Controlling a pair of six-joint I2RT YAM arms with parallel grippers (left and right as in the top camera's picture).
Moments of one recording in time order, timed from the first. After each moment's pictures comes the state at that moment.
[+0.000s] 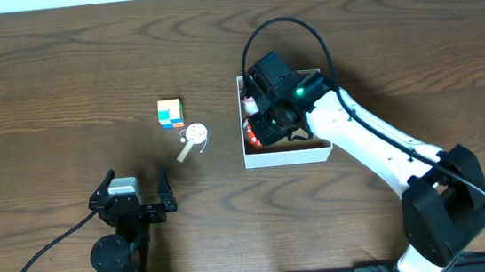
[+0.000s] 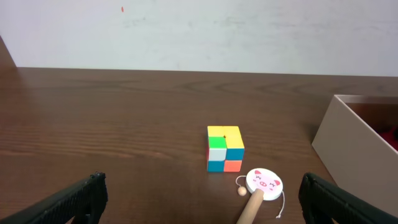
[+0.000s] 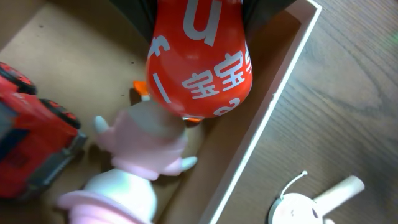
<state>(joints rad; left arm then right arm) 0.00 0.01 0.06 -0.19 0.04 -0.04 0.62 1.83 1.39 -0.82 -0.15 0.18</state>
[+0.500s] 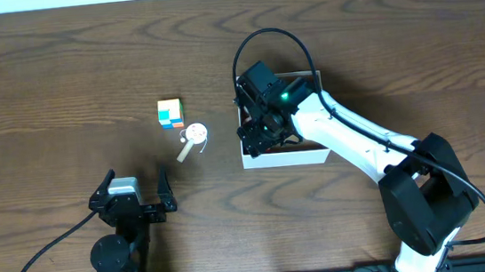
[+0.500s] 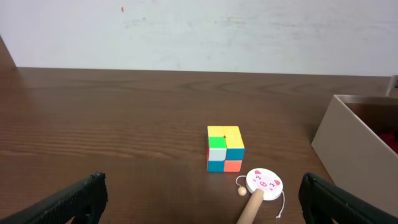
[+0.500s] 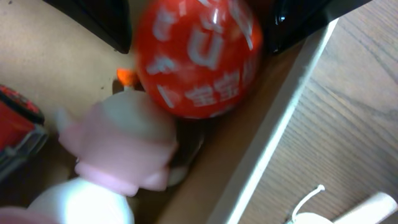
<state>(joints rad) 0.00 0.01 0.06 -0.19 0.04 -0.04 0.64 1.90 1.39 -0.79 -0.15 0.18</state>
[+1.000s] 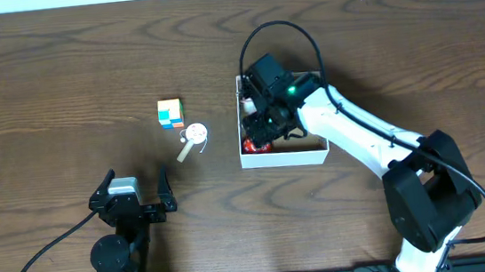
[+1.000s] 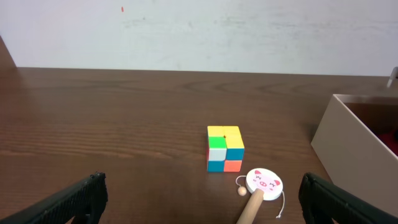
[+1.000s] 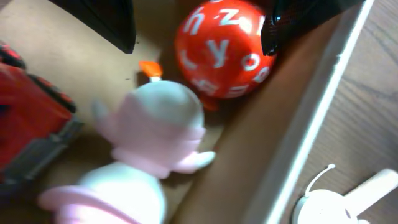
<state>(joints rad) 0.00 0.01 0.06 -0.19 0.04 -0.04 0.59 1.90 1.40 -0.77 -0.16 0.18</state>
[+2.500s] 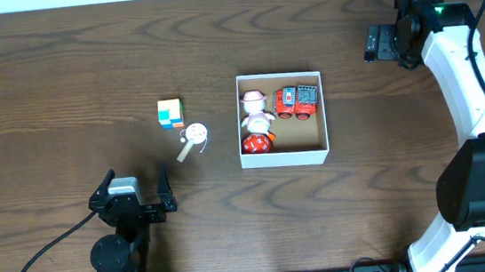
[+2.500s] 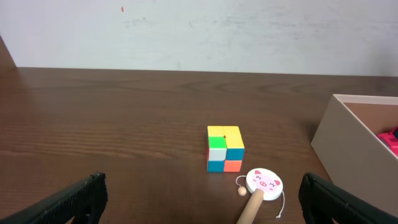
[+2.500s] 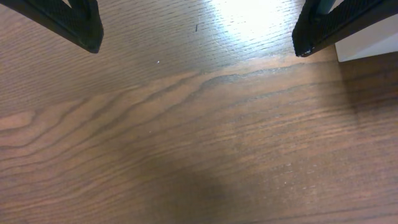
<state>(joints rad) 0.00 0.01 0.06 -0.19 0.04 -0.04 -0.01 1.87 1.65 -0.94 0.18 0.20</state>
